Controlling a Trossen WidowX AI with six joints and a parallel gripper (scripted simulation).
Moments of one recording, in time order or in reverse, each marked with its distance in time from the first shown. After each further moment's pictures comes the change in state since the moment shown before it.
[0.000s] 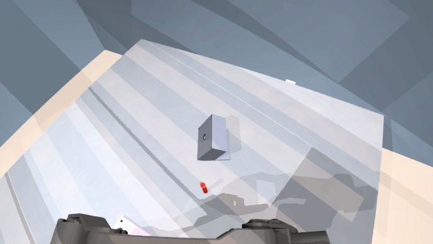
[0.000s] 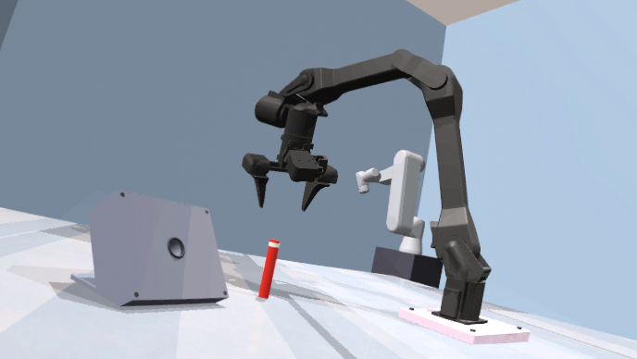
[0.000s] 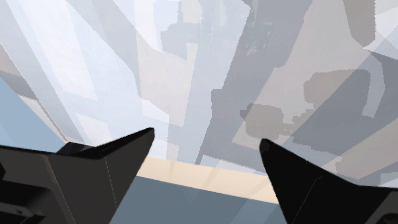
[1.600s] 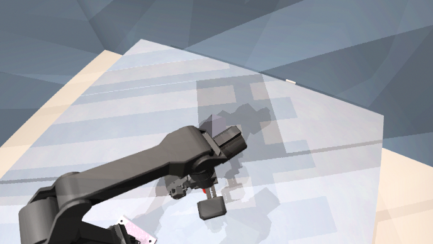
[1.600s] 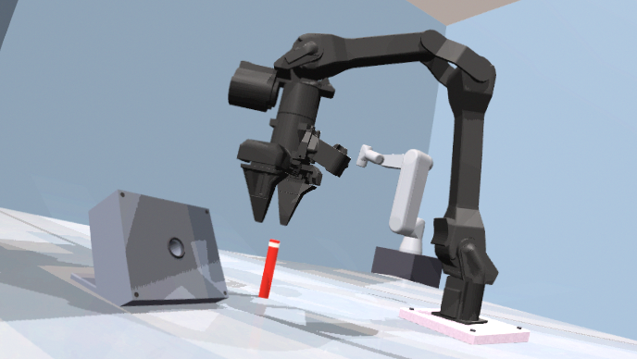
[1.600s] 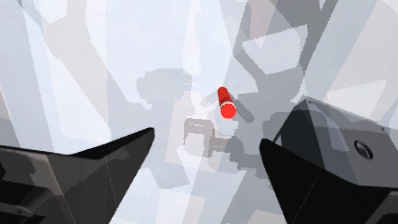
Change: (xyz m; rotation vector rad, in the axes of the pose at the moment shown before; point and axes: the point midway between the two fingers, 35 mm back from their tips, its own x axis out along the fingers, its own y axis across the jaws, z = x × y) arm -0.057 -0.097 0.216 -0.801 -0.236 -0.254
